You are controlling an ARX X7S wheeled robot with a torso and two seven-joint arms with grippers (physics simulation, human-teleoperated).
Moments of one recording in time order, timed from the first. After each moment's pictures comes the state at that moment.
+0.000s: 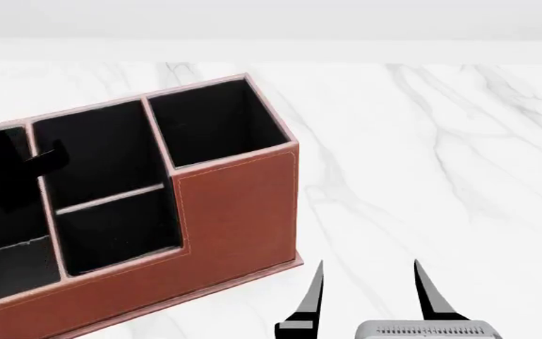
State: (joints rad) left arm -0.91 -0.03 -0.19 0.44 -1.29 -1.46 -1.57; right arm 0.10 0.33 -0.31 -0.53 0.26 0.41 0.44
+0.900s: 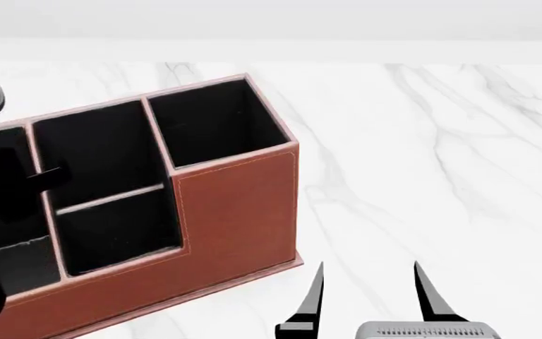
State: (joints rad) left arm -0.86 -0.16 -0.02 0.34 -1.11 -1.32 -1.42; right arm 0.10 0.34 -0.32 -0.53 0.27 0.41 0.46
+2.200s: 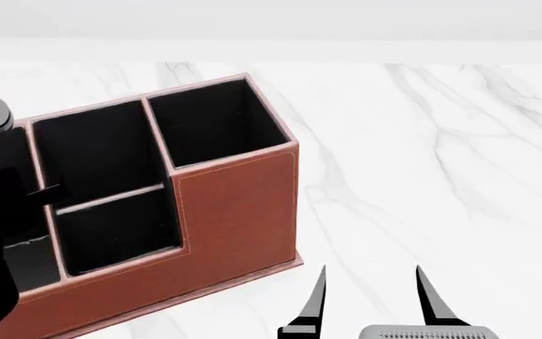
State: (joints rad) left arm -0.82 -0.23 0.09 0.18 -0.98 -1.15 -1.31; right arm 0.09 0.36 -0.33 -0.52 0.29 0.39 0.47
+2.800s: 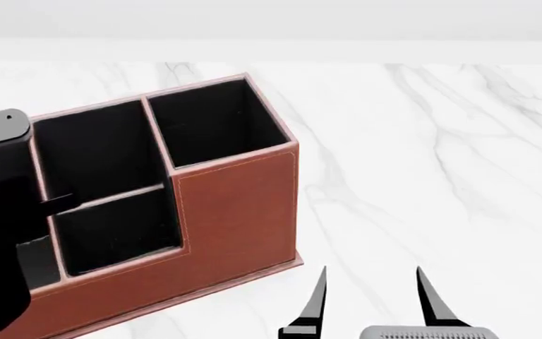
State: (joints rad) left arm -0.82 -0.25 0.15 0.10 -0.93 -1.09 -1.23; right arm 0.09 0.36 -0.33 -0.51 0.29 0.38 0.48
